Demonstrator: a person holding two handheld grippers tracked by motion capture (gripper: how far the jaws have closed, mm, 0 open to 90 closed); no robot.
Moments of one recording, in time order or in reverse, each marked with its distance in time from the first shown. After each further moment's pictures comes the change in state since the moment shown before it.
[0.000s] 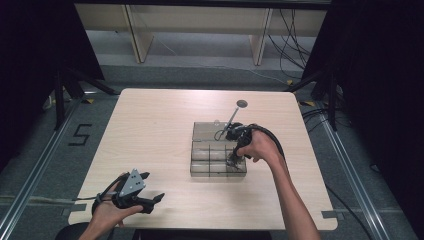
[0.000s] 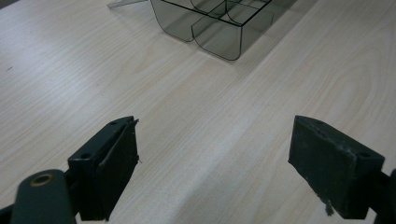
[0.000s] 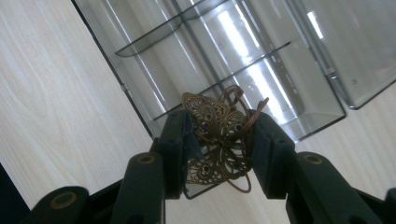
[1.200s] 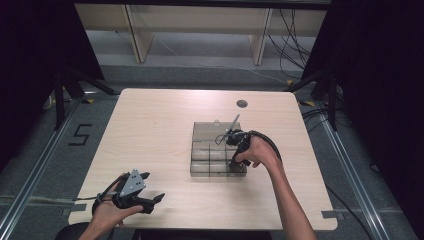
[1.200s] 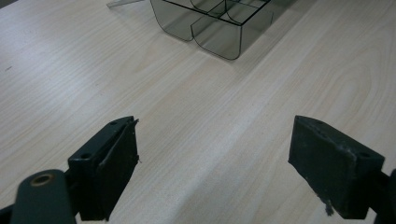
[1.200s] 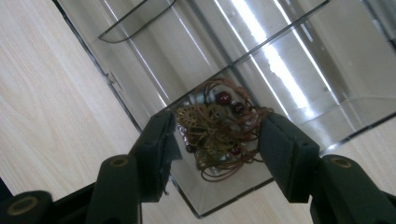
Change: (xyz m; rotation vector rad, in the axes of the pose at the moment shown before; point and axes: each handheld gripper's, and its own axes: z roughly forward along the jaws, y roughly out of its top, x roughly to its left) left arm -0.001 0.000 0.001 -0.012 -0.001 -0.019; right arm -0.005 -0.008 0.027 0.023 0.067 0.113
